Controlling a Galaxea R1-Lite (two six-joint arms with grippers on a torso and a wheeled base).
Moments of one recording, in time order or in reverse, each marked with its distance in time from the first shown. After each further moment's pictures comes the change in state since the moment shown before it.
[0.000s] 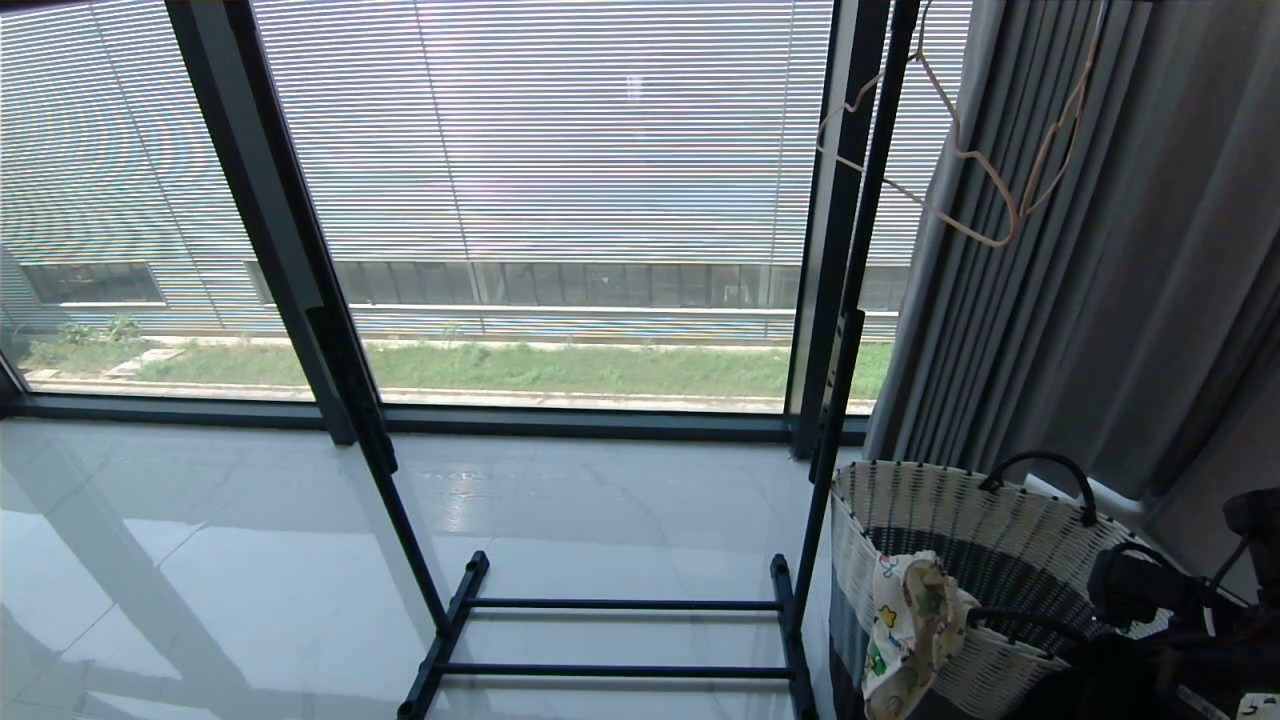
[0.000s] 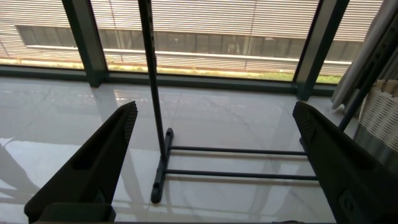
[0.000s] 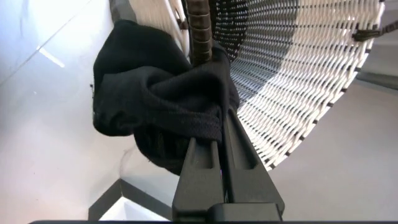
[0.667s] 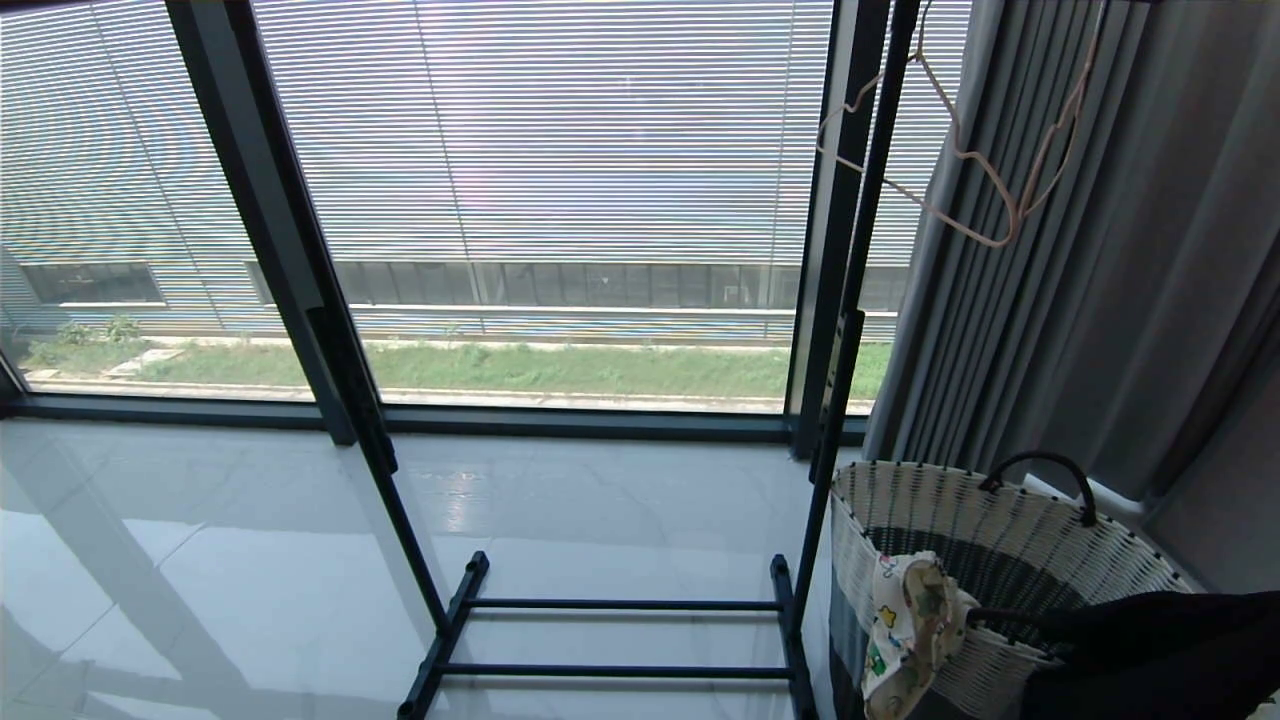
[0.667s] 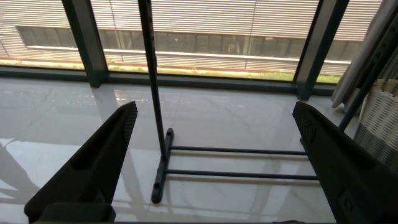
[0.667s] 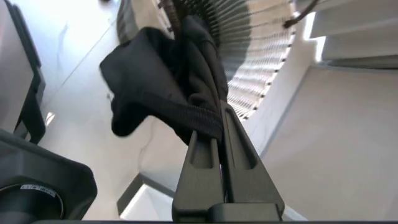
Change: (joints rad) left arm 0.000 0.000 0.000 0.000 0.000 0.003; right arm 0.004 -0.576 -0.454 0.879 0.038 0.148
